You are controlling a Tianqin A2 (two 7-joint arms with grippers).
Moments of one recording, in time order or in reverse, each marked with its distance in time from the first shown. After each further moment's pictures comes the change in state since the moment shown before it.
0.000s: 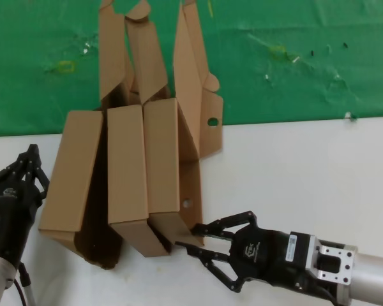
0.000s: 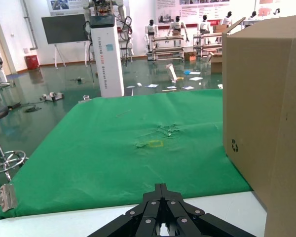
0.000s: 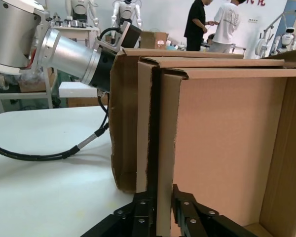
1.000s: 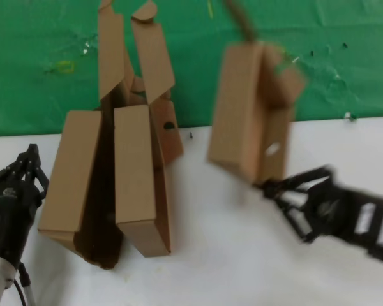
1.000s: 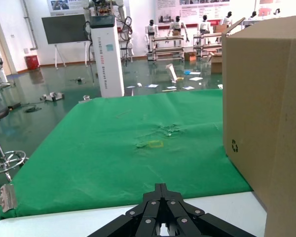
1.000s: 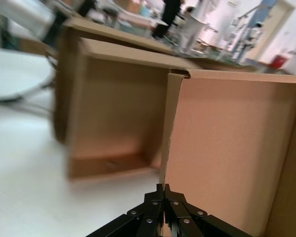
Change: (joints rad) left arm 0.000 0.000 0.000 0.000 0.000 0.000 -0.001; right arm -0.164 0.246 0.222 0.271 -0.146 0.166 0.176
